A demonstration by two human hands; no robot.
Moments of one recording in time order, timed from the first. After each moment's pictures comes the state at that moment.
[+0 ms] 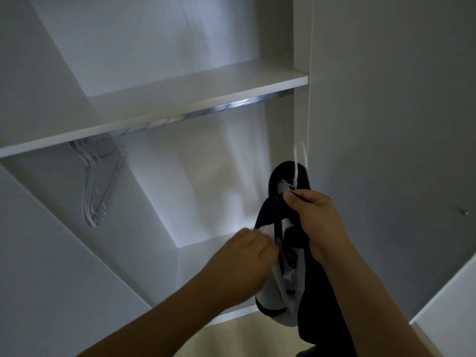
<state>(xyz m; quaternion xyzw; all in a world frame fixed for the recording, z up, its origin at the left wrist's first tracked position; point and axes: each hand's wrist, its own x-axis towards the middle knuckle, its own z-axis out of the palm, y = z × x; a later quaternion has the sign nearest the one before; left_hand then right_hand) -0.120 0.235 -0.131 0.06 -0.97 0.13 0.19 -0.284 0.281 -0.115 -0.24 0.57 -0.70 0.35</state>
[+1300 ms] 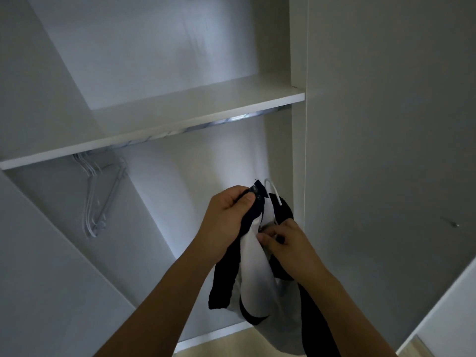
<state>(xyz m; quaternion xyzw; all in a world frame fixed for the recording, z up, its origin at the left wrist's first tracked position) -0.145 0.204 -0.073 0.32 -0.69 -0.52 0.38 -0.272 0.270 -0.169 -0.50 0.68 -0.48 0.22</state>
